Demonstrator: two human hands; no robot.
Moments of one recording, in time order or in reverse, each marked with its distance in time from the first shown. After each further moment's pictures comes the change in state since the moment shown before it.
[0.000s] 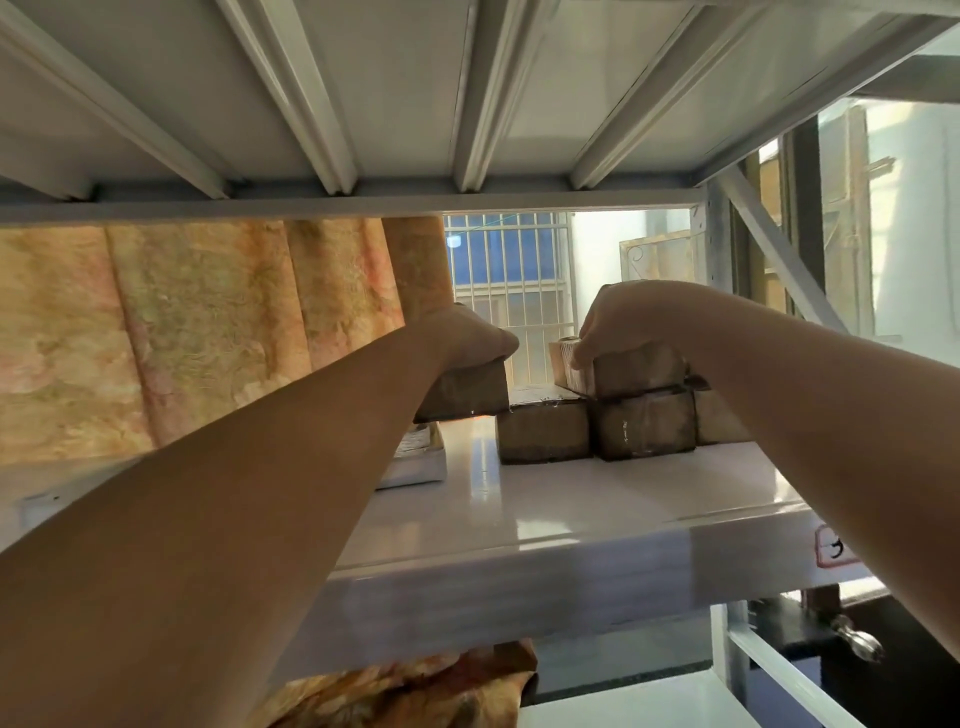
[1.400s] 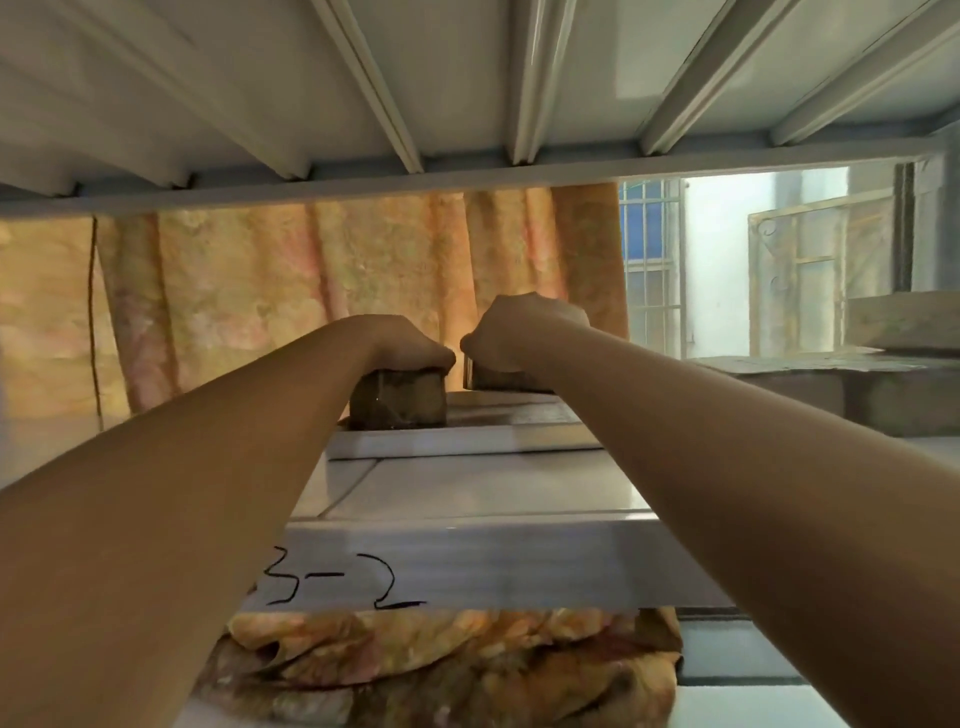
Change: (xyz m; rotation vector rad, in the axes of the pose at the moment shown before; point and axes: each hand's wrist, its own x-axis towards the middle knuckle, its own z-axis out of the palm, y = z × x) left_hand -0.035 -0.232 -0.096 0.061 -0.089 -0.352; right_hand -0.035 -0.282 0.035 0.157 0.080 -0.145
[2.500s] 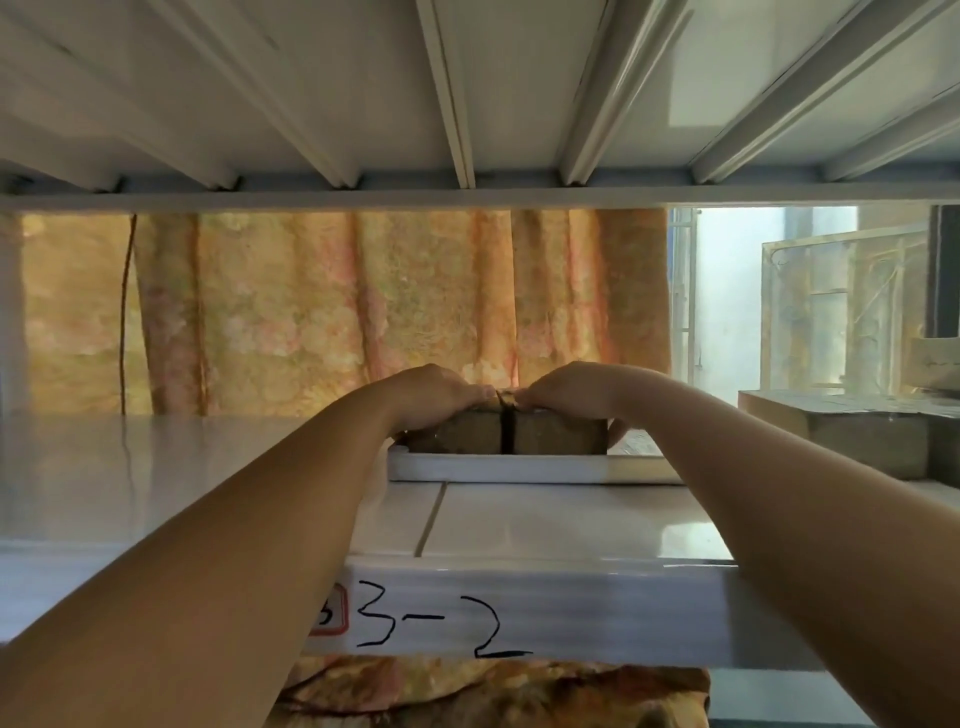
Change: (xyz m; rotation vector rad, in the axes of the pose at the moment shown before) left_hand 0.008 -0.056 0.015 -0.148 -0.026 0.323; right_hand 0.027 0.007 0.031 0.375 -0.385 0.055
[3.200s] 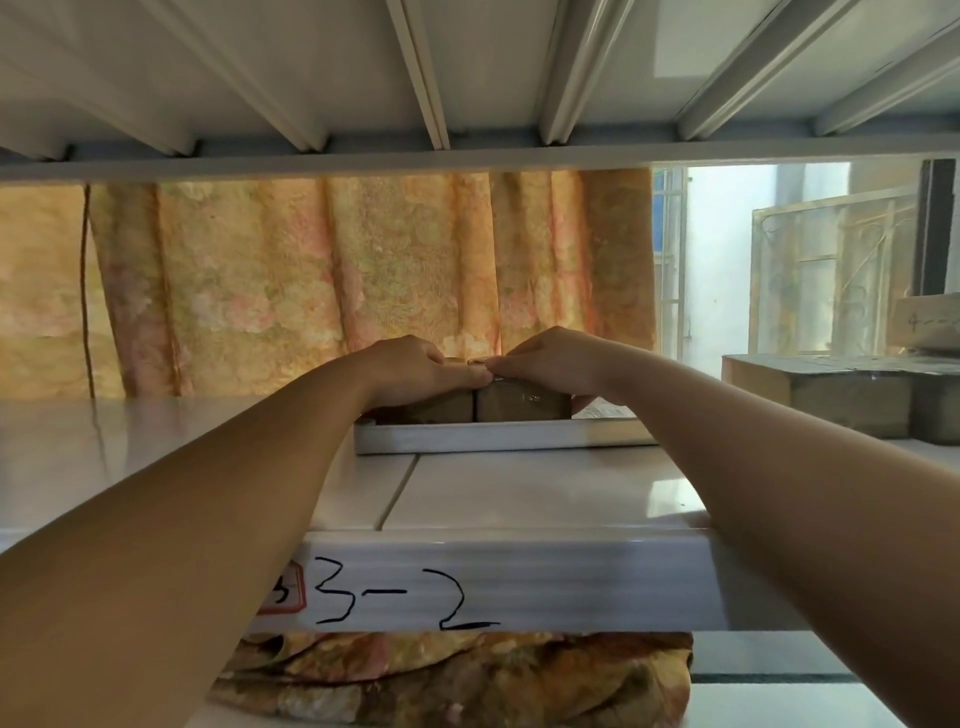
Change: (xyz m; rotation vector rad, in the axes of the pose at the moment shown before) left_hand 0.012 -0.006 0.006 0.074 0.049 -0.022; right_hand 0.005 0.012 0.007 0.090 0.097 -0.171
